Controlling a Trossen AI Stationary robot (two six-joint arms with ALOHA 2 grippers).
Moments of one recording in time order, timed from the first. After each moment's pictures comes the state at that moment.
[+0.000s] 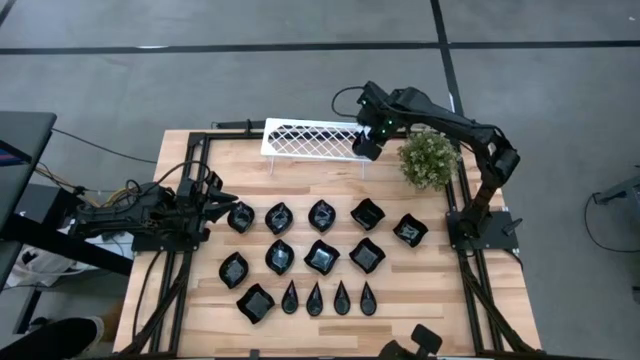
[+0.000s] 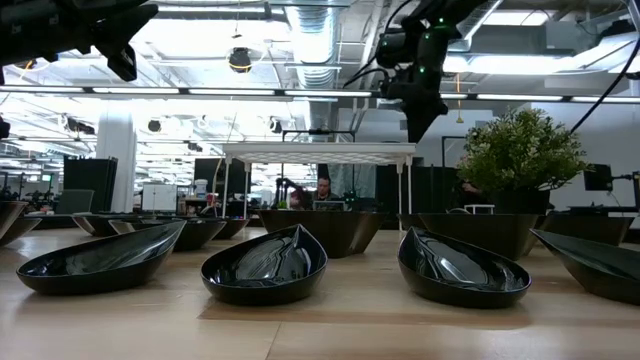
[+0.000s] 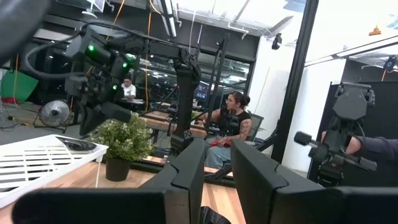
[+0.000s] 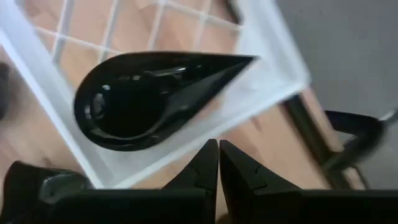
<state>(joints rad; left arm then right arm) 0.01 0.19 0.10 0.25 0.03 -0.19 -0.67 1.72 1.62 -1.14 0.08 -0.11</state>
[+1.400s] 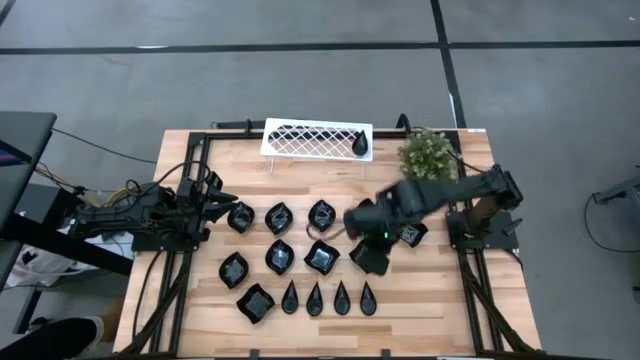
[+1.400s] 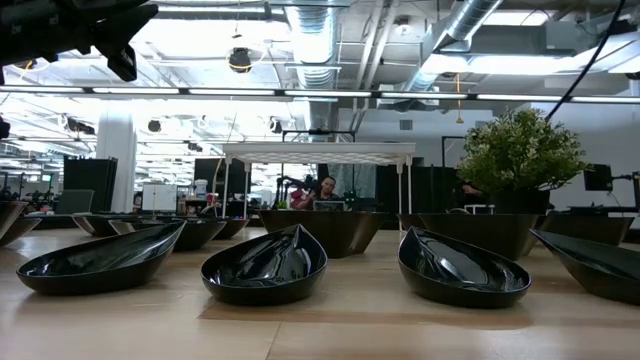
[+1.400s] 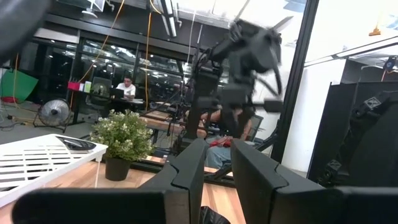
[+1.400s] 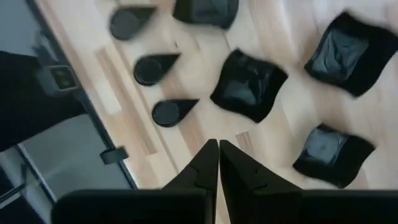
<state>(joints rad) 0.01 0.19 0.10 0.25 0.03 -0.19 0.28 1.71 1.87 -1.52 -0.09 0.69</state>
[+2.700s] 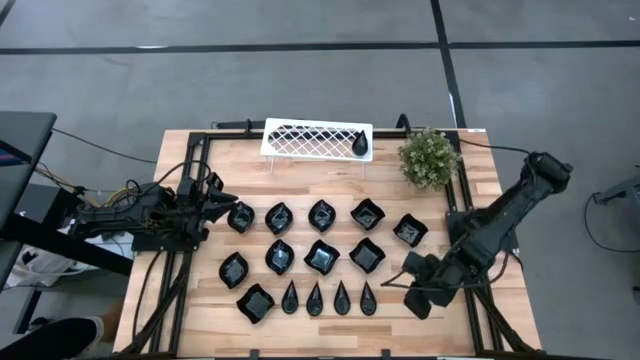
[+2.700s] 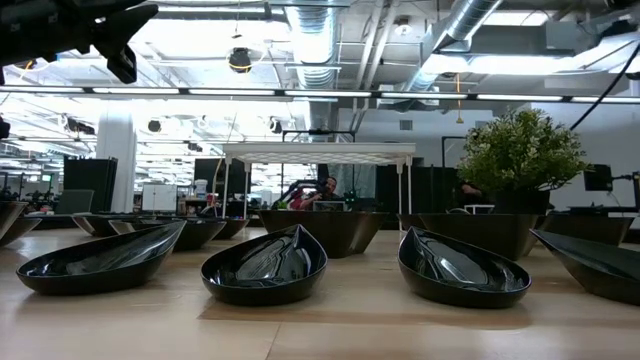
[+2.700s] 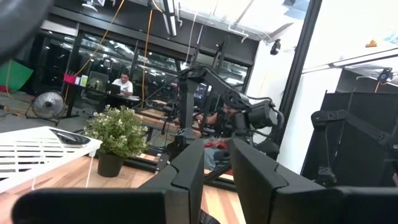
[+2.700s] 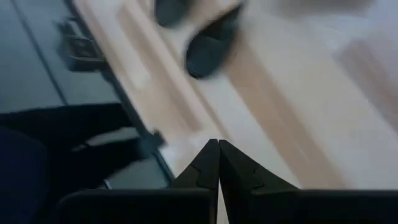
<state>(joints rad) 0.01 0.19 0.10 0.25 0.03 -0.25 0.79 1.18 0.84 -0.59 0.11 1.44</state>
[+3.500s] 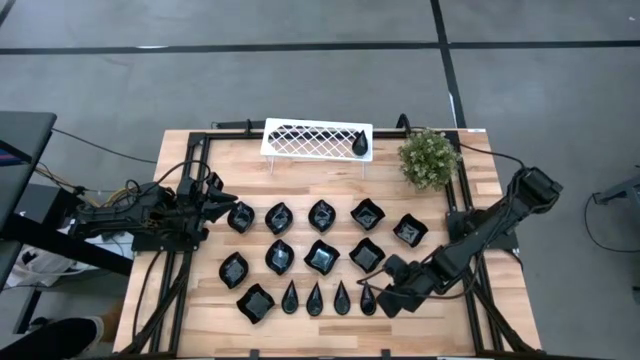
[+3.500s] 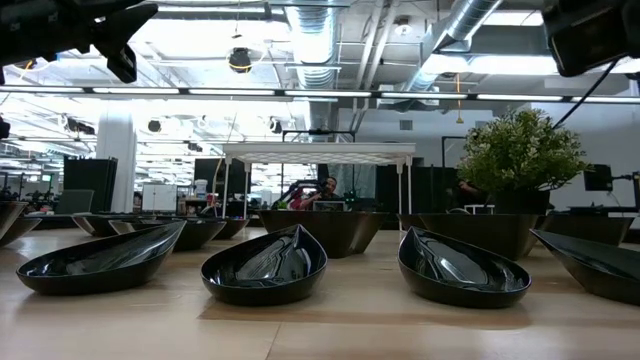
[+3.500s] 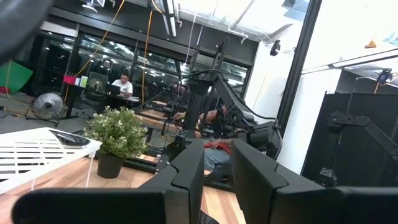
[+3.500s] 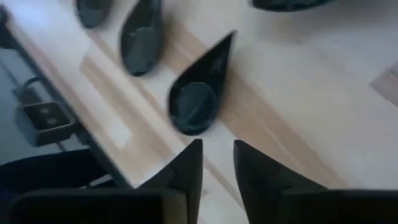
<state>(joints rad) 0.01 0.19 0.10 0.26 0.03 -0.25 0.70 1.41 0.84 -0.41 0.13 1.54</state>
